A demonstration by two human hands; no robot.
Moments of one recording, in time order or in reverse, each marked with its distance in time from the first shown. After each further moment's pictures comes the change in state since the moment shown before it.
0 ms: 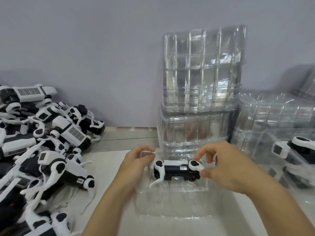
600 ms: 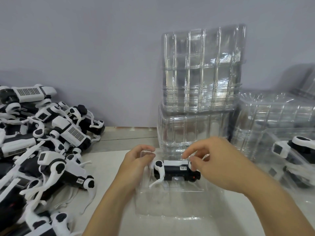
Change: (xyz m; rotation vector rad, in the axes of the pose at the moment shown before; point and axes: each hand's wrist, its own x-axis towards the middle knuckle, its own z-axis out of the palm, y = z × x) left_hand 0.000 0.002 0.002 0.006 0.010 0.020; right_hand -0.005 -0.021 0.001 0.083 -0.010 -0.141
